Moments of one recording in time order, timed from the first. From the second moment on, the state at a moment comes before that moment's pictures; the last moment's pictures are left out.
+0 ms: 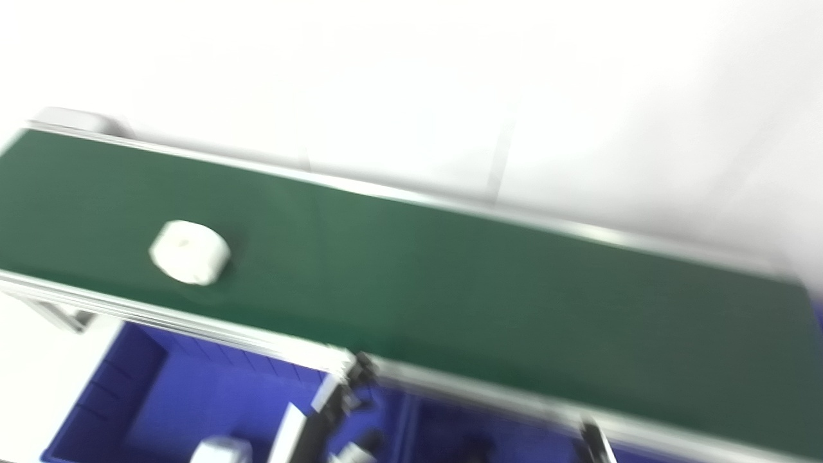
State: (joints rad) left arm 0.66 -0.08 -0.26 -0.22 0.29 -0.35 0.06; right arm 0.61 -0.17 0.17 -0.20 -0.03 -0.27 0.13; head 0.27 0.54
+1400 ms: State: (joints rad) left arm 0.07 0.40 -0.08 -0.45 0.71 -0.19 -0.26; right arm 0.56 -0.19 0.12 -0.17 0.05 -0.30 0.17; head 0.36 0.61
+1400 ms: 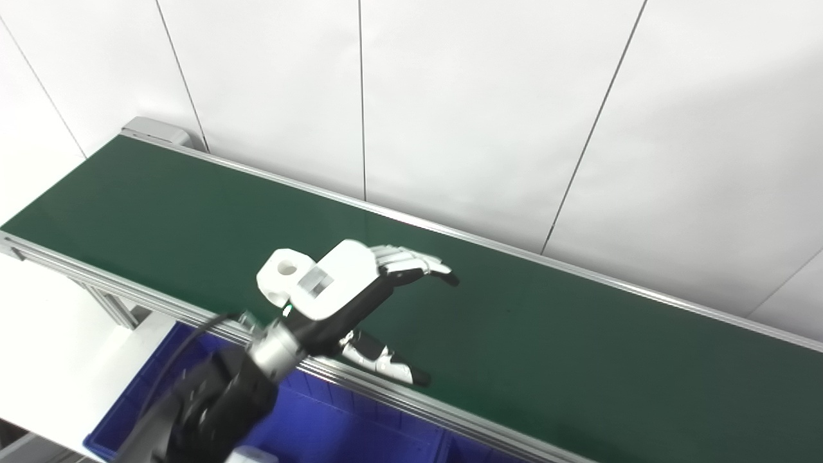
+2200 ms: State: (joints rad) left arm -0.08 0.58 -0.11 0.04 0.84 -0.17 -0.25; right arm 0.56 -0.20 0.13 -0.21 0.06 -0.27 0.19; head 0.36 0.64
